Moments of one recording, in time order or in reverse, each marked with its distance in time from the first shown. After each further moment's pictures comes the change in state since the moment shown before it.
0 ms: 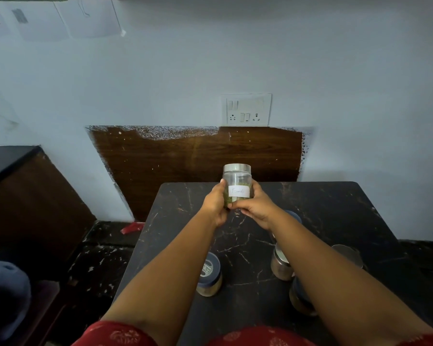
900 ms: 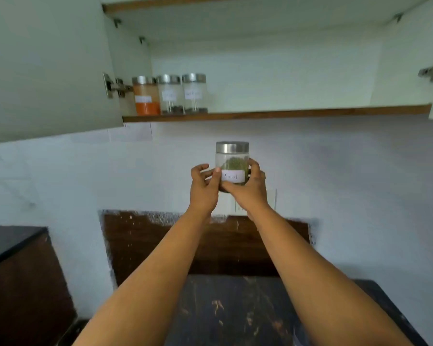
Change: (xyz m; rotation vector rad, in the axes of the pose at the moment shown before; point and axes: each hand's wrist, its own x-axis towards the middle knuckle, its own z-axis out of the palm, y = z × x) left_hand -0.036 0.237 0.057 0.445 0.076 0.900; right_hand 0.022 -0.247 0.074 -0.277 0.421 -0.711
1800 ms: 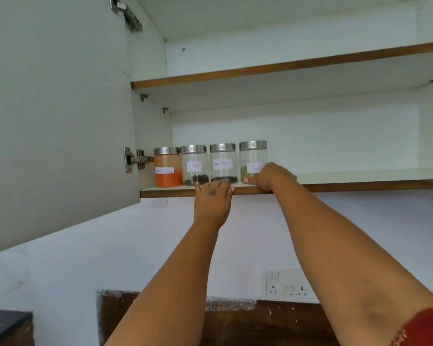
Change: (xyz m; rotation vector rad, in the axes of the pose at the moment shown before) left_hand 0.222 0.049 -0.043 1.246 0.094 0.553; right_hand 0.252 -0.115 0.049 -0.805 -0.045 0.097
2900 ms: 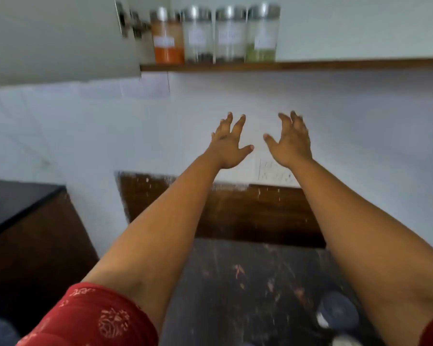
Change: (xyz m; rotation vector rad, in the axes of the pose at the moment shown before) left_hand -0.147 0.029 0.002 -0.342 -0.497 -0.046; right_hand -0.144 0.131 0.104 -0.024 0.178 -0.248
